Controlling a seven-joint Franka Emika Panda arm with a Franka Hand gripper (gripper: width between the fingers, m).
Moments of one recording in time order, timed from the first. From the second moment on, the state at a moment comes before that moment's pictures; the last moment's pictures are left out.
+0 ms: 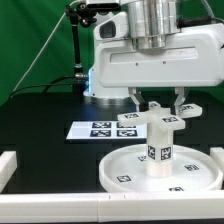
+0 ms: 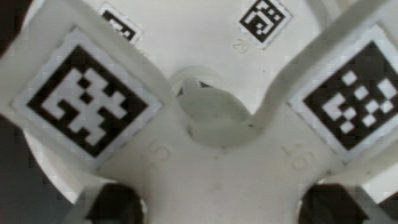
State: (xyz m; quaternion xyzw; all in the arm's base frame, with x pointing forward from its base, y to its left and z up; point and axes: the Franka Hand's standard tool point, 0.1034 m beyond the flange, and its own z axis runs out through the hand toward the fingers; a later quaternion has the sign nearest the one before) arm 0.559 0.037 0.105 -0.94 0.34 -0.02 0.06
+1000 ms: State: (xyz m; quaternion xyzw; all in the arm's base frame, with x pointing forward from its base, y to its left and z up) arm 0.561 0.036 0.105 -0.71 0.70 0.01 0.10
